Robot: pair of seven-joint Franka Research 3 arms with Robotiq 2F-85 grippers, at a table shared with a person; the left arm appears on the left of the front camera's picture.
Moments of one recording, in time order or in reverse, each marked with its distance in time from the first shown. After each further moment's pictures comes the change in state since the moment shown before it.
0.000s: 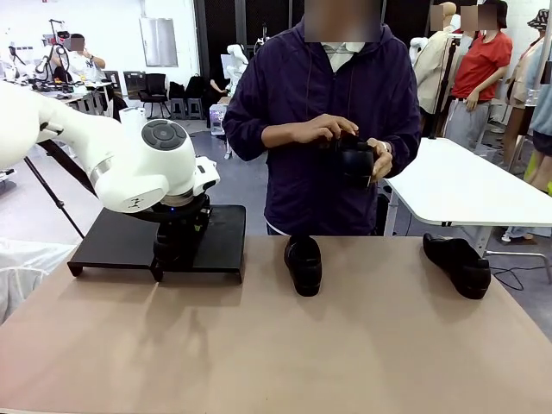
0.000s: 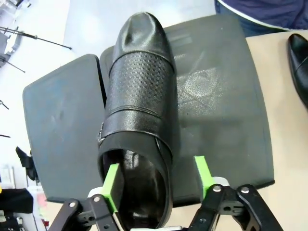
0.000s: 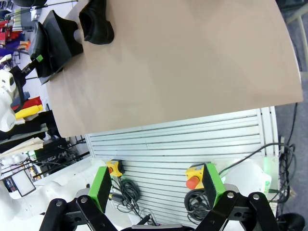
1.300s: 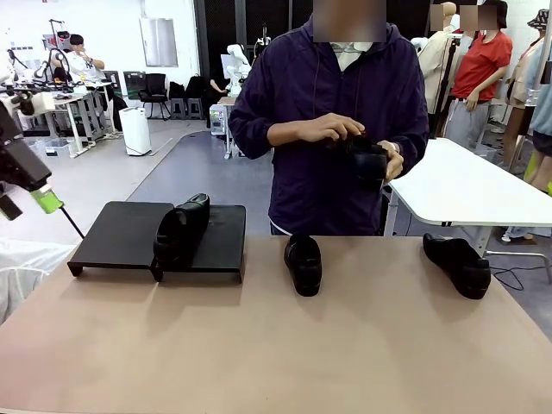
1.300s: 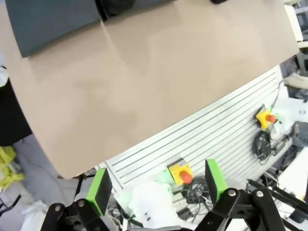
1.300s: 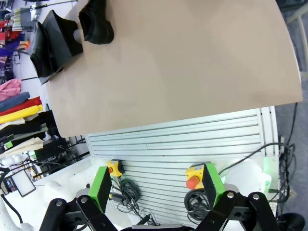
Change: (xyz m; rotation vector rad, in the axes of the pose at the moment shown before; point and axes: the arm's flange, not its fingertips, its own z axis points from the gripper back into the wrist) left arm -0.116 0.228 0.249 -0.593 0.399 -0.013; right arm 0.000 0.000 0.000 -0.001 0.001 -0.001
